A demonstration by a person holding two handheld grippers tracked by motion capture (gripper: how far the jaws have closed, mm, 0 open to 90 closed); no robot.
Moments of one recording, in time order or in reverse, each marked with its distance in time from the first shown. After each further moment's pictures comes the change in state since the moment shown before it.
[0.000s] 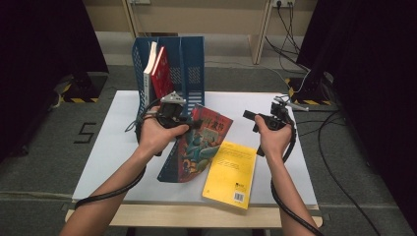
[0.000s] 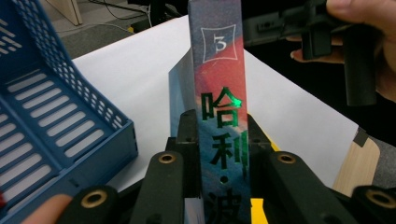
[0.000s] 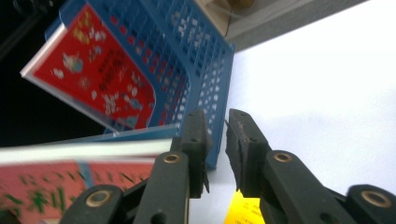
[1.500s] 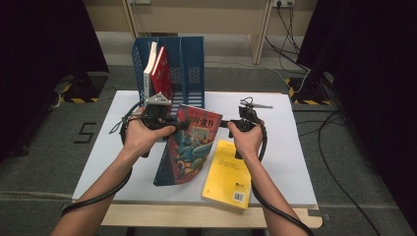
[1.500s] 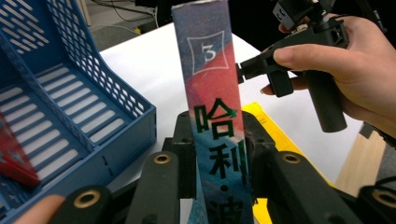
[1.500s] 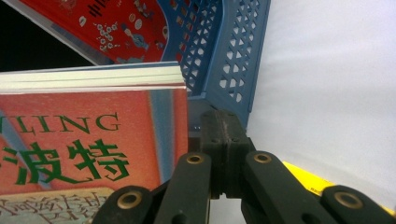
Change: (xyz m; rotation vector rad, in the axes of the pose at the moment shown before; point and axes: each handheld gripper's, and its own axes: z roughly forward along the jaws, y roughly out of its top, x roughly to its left) left arm 0.015 -0.012 -0.020 0.003 0.006 0.001; right arm 0.031 -0.027 0.063 0.206 0.008 -0.053
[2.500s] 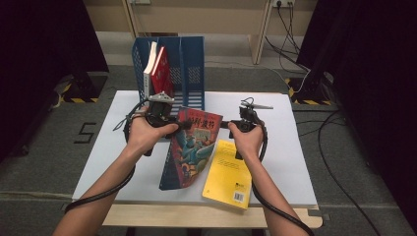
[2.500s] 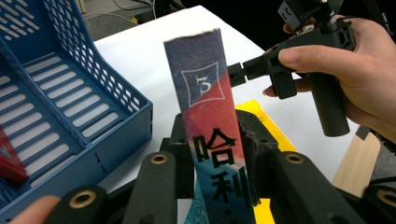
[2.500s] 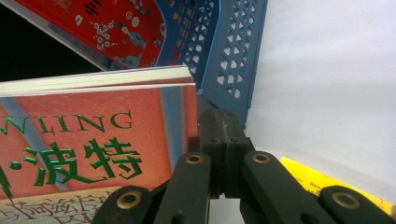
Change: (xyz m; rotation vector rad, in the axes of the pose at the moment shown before) left arm 0.003 0.005 0.008 0.022 -0.008 -0.041; right arm -0.002 -0.001 0.000 0.010 0.001 0.021
